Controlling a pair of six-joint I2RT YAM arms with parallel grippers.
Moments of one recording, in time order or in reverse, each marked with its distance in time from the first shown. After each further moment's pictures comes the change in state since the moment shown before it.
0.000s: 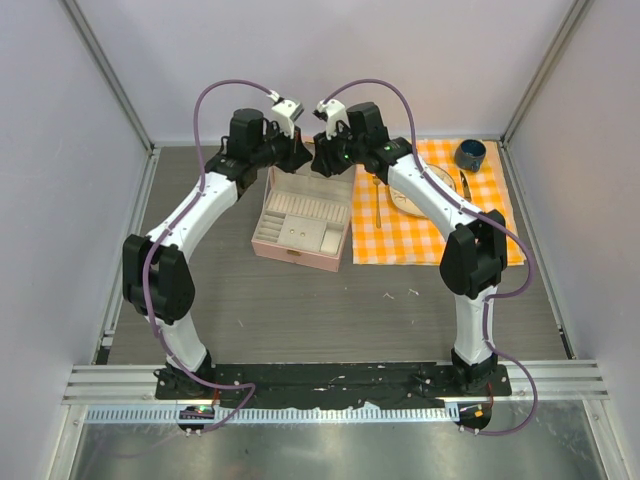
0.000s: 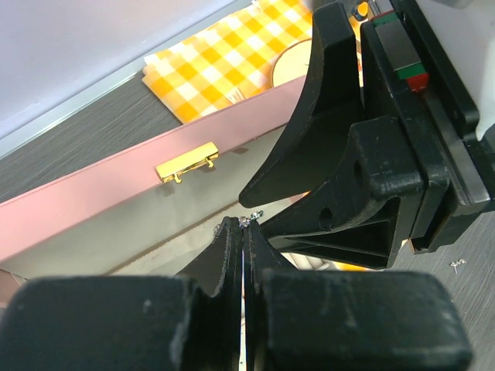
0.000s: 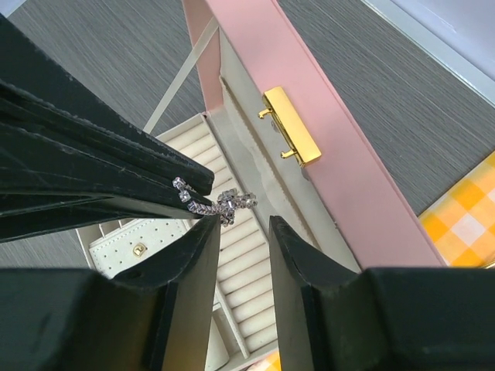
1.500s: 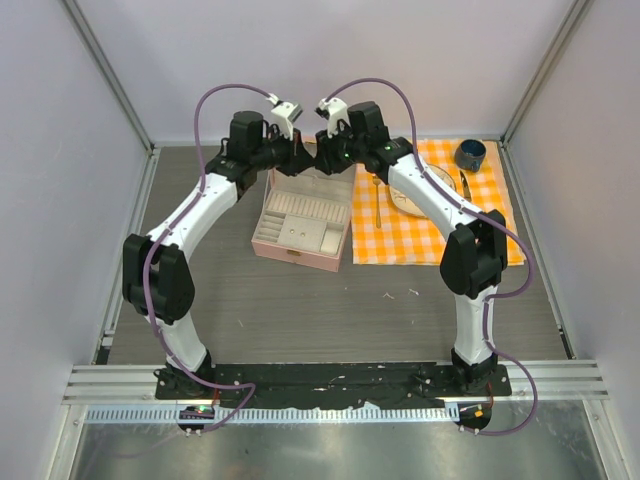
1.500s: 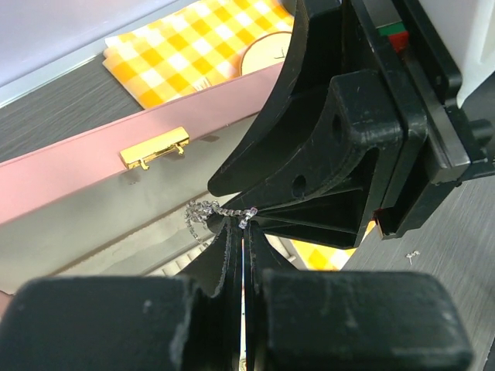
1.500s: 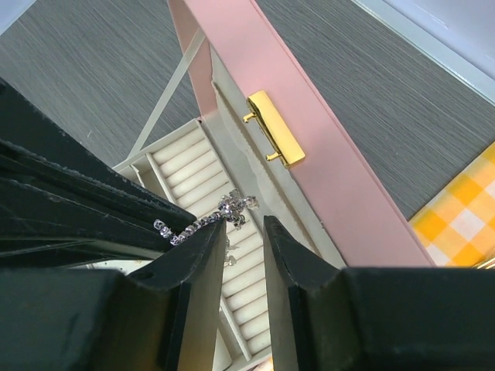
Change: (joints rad) left arm 0.000 -0.001 -0.019 0.001 0.068 -0.085; right arm 0.003 0.000 0.000 0.008 0.018 0.027
